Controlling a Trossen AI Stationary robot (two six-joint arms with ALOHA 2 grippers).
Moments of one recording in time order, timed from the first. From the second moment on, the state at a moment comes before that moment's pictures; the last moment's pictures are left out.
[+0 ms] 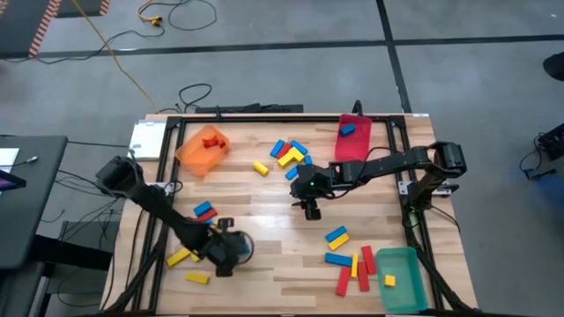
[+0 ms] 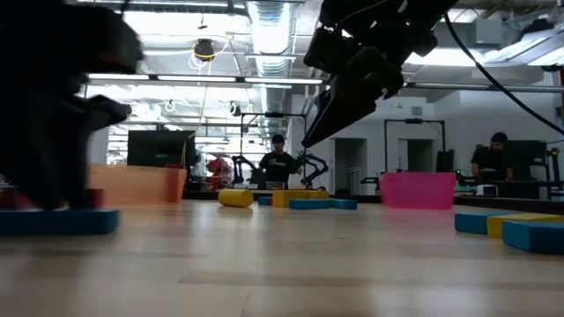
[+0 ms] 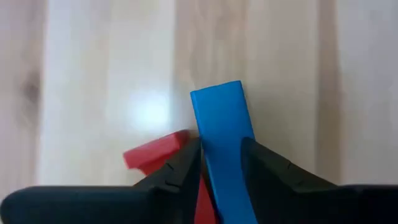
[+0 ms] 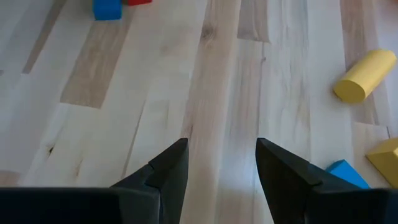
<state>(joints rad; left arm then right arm) -0.60 1.66 0.91 -0.46 -0.30 -0.58 -0.01 1.66 1.04 -0.21 -0.08 -0.14</state>
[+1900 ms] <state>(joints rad) -0.24 1.67 0.91 -0.51 -0.11 -0.28 0.05 1.66 1.04 -0.27 -0.08 -0.10</state>
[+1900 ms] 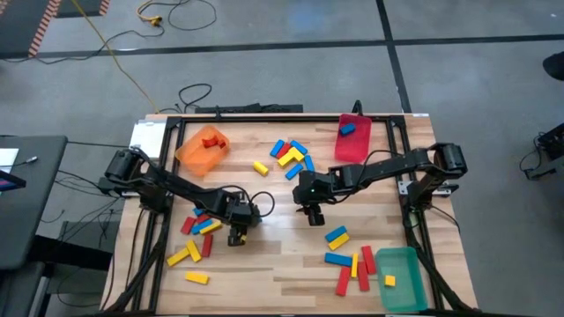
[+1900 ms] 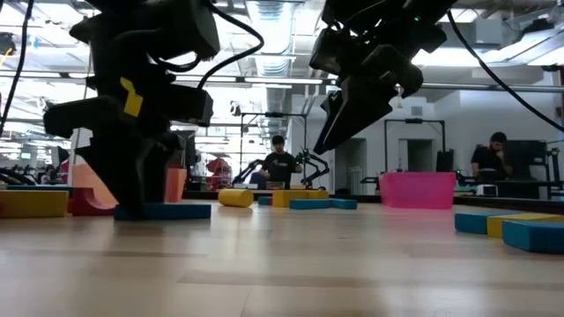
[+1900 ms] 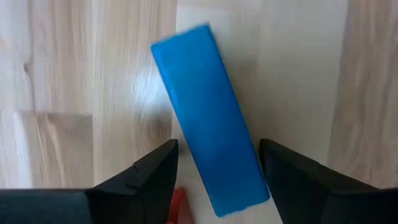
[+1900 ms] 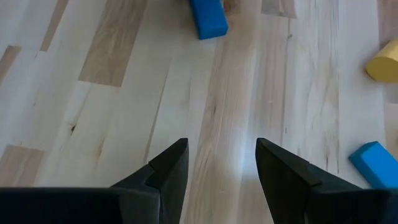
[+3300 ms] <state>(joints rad) -0.11 1.67 0.91 -0.14 0.17 -0.03 0.40 1.66 1.04 -0.22 0.40 -0.39</state>
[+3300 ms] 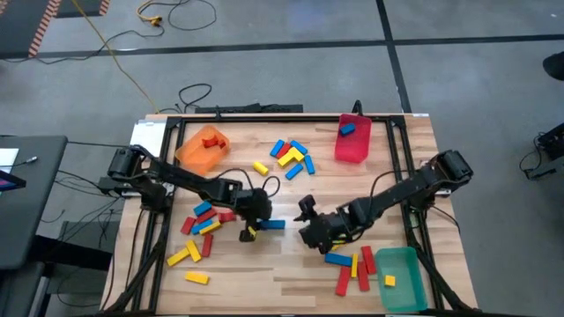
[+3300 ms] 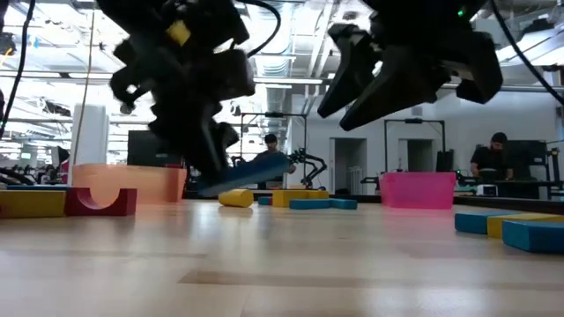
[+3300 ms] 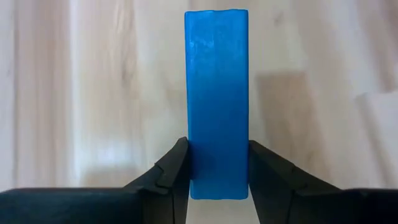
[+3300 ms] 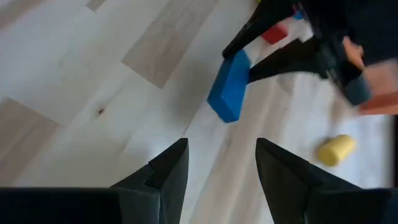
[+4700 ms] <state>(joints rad) 0.00 1.67 0.91 0.18 0.57 -0.04 0.44 1.66 1.04 -0.02 0.47 -0.46</state>
